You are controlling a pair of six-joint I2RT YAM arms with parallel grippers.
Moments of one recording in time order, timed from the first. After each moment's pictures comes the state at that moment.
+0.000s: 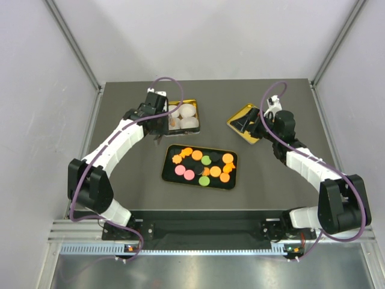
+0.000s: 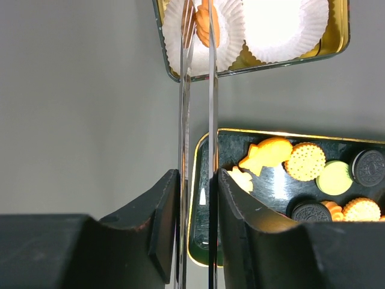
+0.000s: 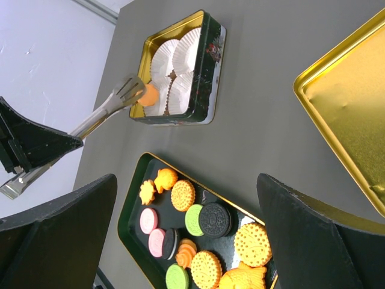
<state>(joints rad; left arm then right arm) -0.40 1.56 1.34 -0.69 -0.17 -0.31 0.22 1.32 0.72 0.31 -0.42 0.68</state>
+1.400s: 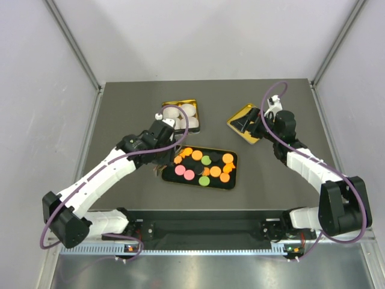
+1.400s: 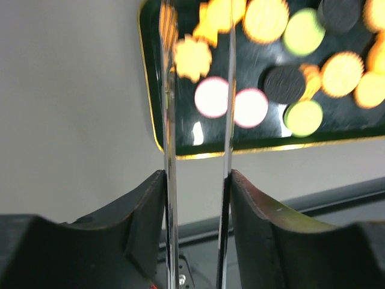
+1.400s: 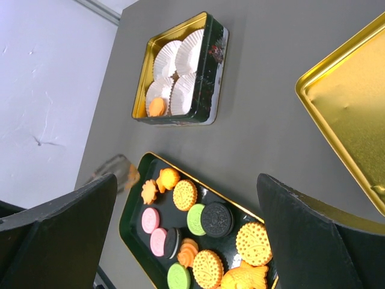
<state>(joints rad) -0.67 1.22 1.16 -0.91 -0.19 -0.42 0.22 1.30 0.72 0.30 -0.42 0.68</state>
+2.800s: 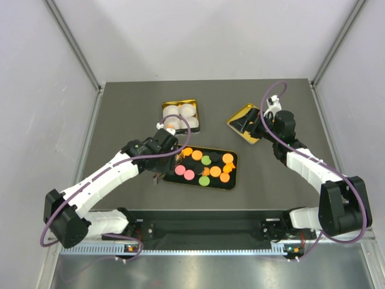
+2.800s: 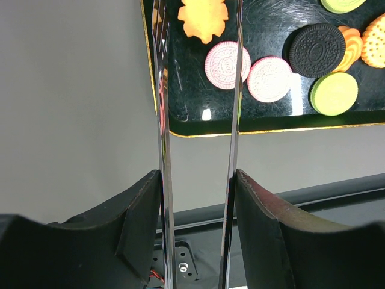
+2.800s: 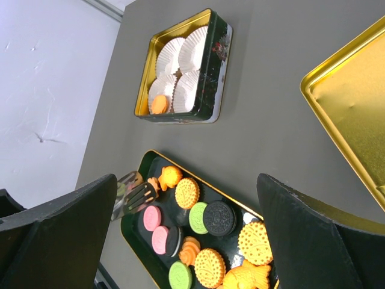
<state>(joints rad) -0.72 1.21 1.04 -0.94 -0.21 -0.48 0.23 1.30 0.72 0.30 -0.43 0.68</state>
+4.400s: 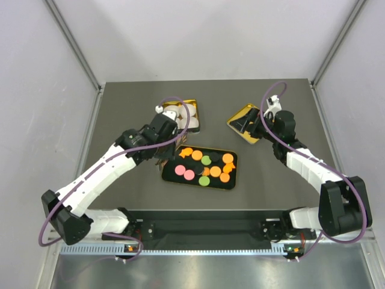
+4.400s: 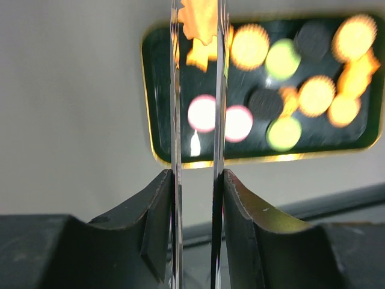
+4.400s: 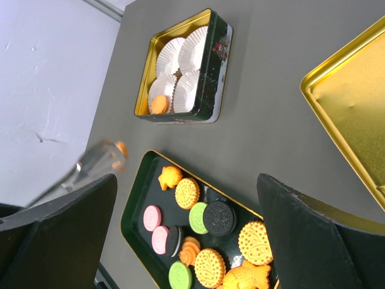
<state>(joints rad) -0.72 1.24 1.25 -0.97 -0.24 -0.46 0.23 1.30 0.72 0.30 -0.43 0.68</state>
